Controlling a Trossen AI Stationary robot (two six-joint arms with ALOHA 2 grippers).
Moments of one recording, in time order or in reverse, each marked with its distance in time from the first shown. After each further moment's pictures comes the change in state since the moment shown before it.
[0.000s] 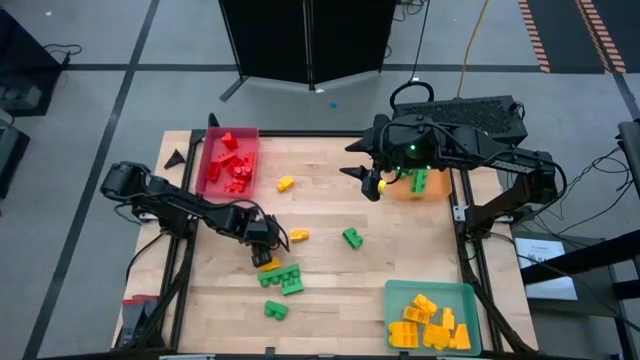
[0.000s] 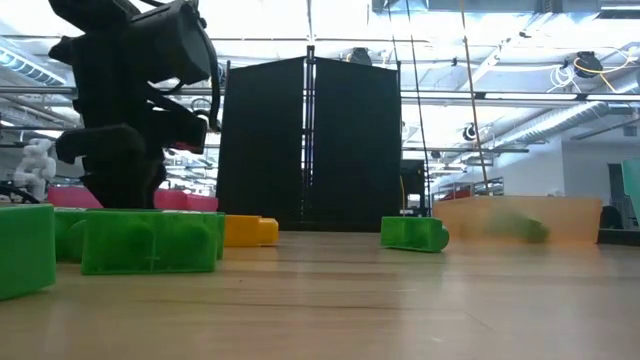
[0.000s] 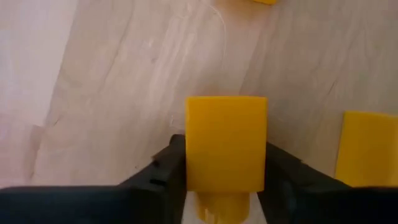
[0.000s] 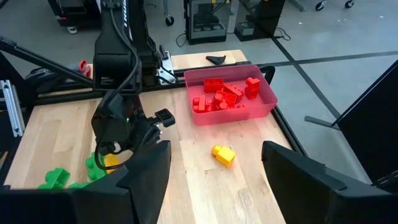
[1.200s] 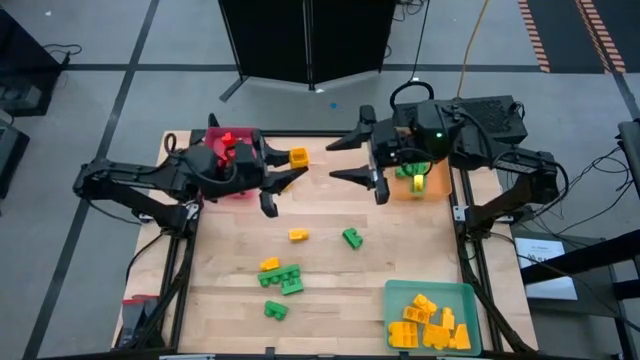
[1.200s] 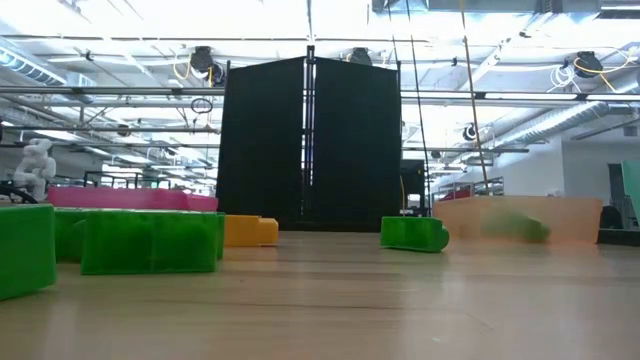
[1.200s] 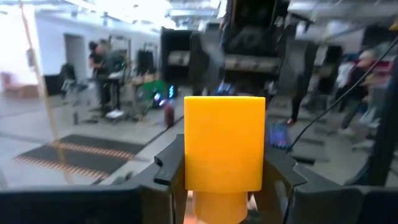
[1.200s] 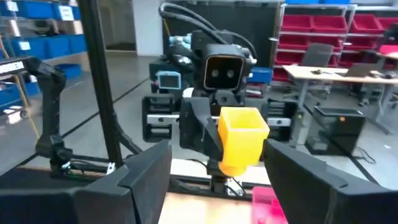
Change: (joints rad) left arm 0.072 -0.326 0.546 0.622 -0.222 0.515; right arm 0.000 -0.012 0.000 0.454 -0.340 -0.094
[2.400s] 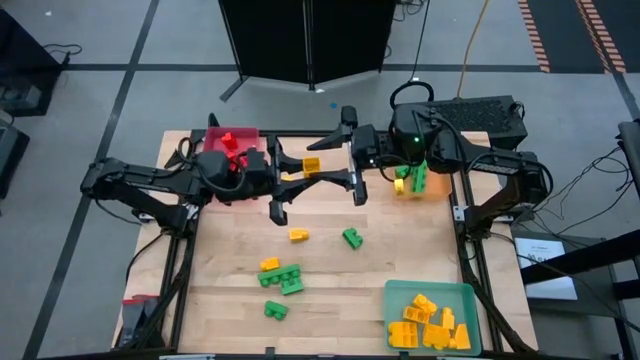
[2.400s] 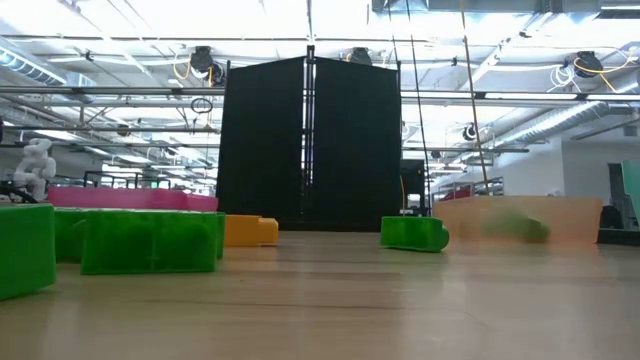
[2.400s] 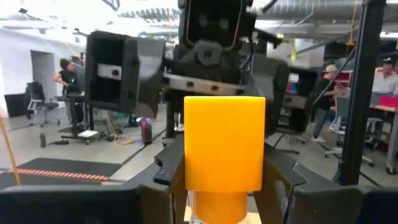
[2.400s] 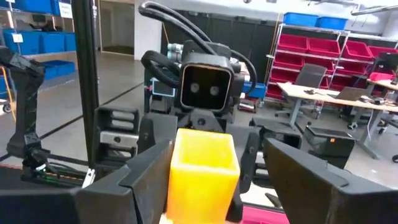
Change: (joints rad) left arm -0.005 0.087 0.000 0.169 0.112 0.025; right arm 0.000 0.093 0.000 0.148 0.000 -0.089
